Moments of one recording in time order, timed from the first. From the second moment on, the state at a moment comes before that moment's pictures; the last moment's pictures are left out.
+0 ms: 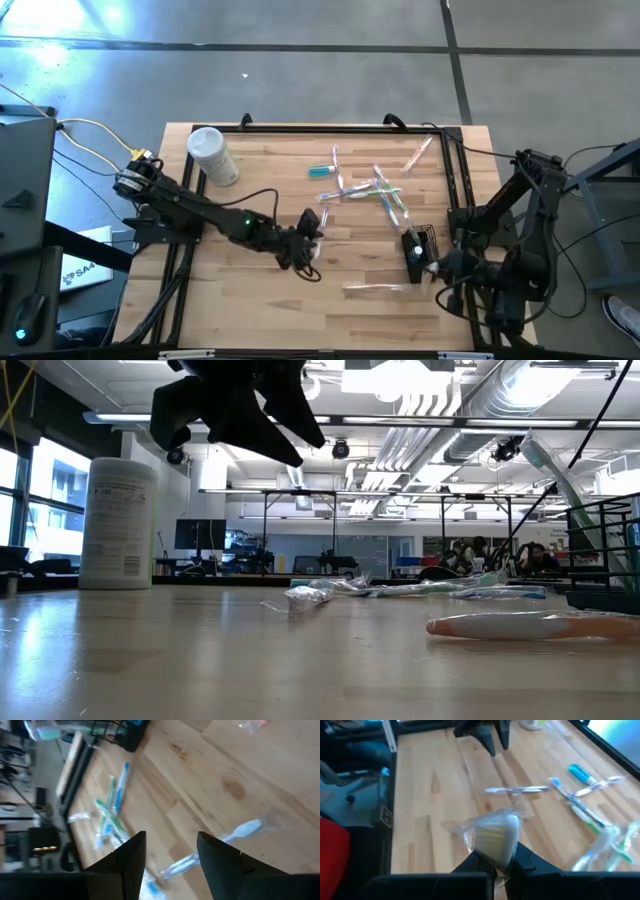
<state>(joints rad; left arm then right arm) -0.33 1.58 1.13 -0.26 -0.44 0.73 1.16 1.33 1.29 -1.28 0.94 1.31</state>
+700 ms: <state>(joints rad) -0.24 1.58 1.13 -0.25 -0.12 0.46 1.15 1.48 1.32 -1.53 1.01 1.53</state>
